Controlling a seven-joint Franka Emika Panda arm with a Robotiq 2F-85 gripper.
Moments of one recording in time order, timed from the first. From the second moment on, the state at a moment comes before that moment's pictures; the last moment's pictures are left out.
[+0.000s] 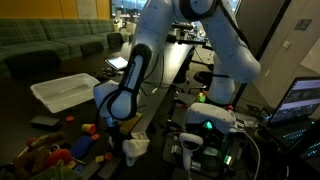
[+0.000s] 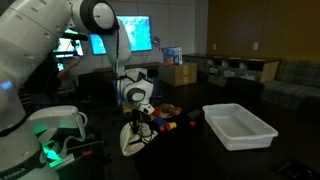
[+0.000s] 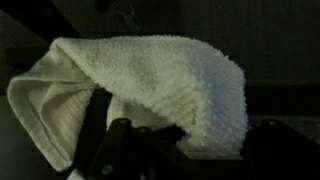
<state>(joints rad) 0.37 0.73 0.22 -2.12 0.24 2.58 0.34</state>
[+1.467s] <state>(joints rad) 0.41 0.62 0.24 -1.82 0.24 2.54 0.39</state>
